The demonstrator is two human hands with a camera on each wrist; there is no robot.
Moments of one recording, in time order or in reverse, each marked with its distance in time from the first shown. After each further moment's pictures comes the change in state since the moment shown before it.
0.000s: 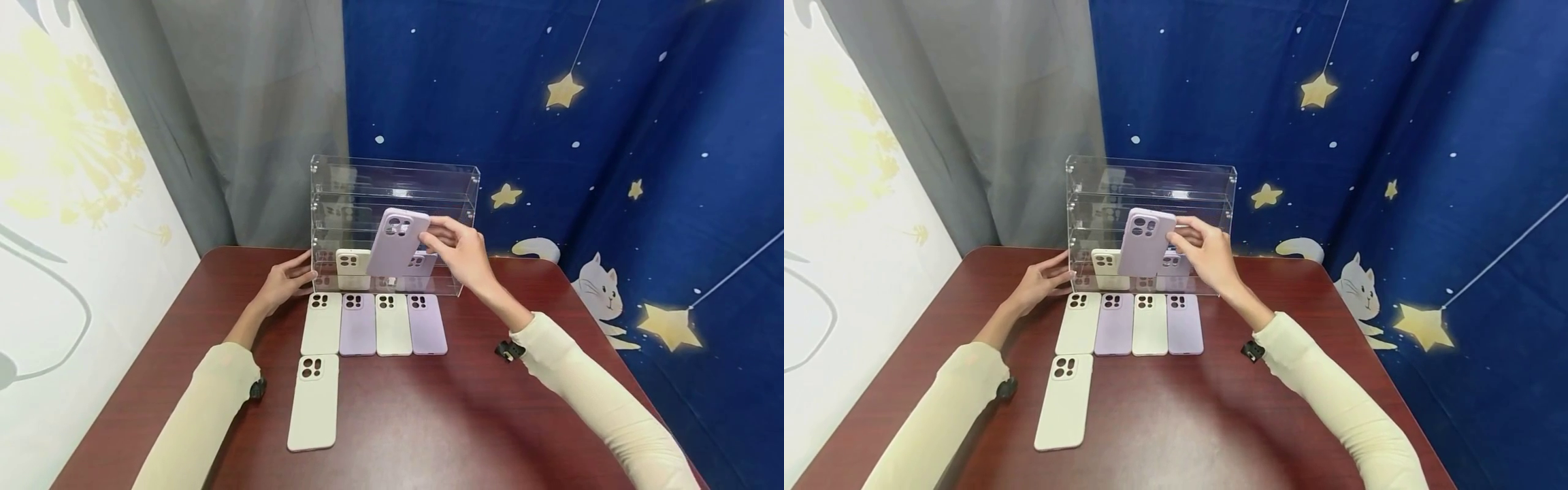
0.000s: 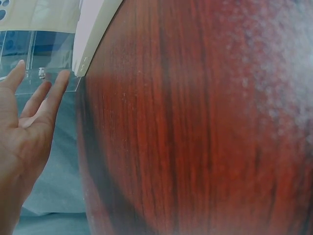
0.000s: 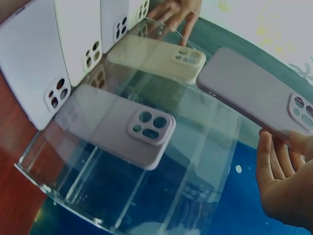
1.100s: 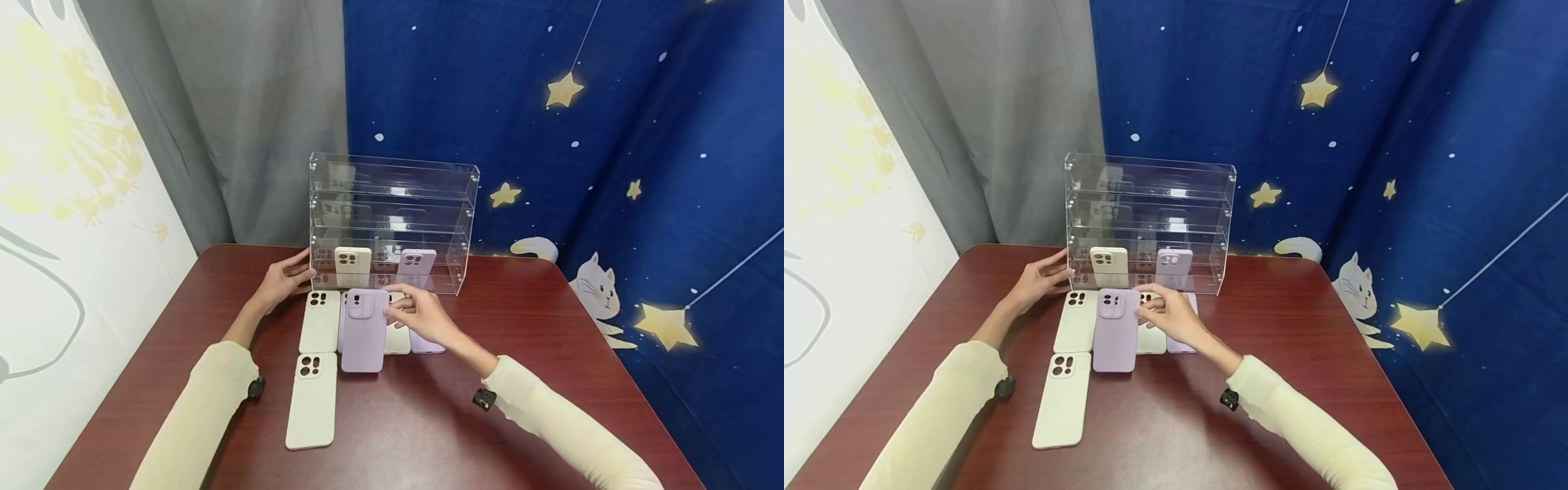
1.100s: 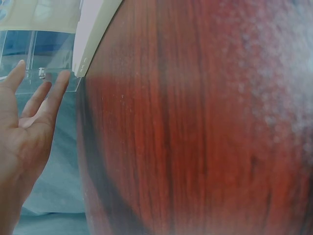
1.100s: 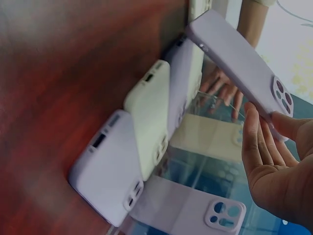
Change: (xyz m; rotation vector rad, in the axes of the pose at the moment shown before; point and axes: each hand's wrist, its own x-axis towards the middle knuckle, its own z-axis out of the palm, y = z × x) left_hand 0.001 -0.002 0.001 -0.013 -0.004 0.022; right_hand -0.072 0.050 0.075 0.129 -0.384 0.151
